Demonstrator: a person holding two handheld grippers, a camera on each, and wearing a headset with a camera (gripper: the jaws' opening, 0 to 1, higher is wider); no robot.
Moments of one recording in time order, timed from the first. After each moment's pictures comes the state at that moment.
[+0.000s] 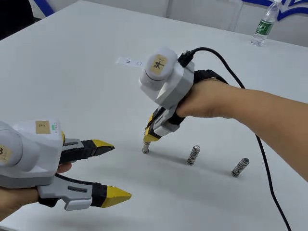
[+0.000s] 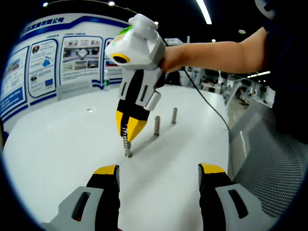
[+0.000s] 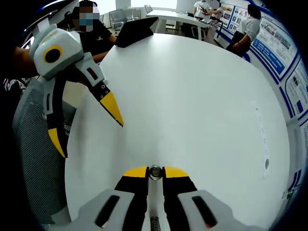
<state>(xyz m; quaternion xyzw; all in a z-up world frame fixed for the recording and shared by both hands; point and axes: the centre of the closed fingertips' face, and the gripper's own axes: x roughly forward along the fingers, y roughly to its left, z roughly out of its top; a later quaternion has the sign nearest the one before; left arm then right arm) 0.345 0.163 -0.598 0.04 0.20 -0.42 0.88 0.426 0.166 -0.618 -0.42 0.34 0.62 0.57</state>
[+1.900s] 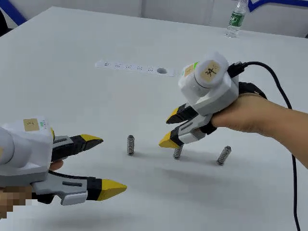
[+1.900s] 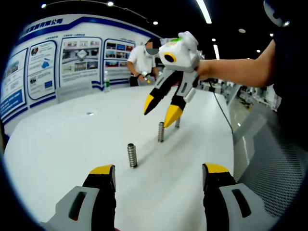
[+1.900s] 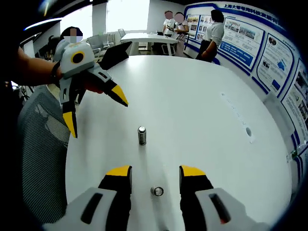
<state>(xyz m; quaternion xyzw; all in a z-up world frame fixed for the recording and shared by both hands) 0.364 0.156 -0.590 0.05 0.20 -0.42 0.88 0.443 0.081 -0.587 -0.32 0.29 0.58 0.69</state>
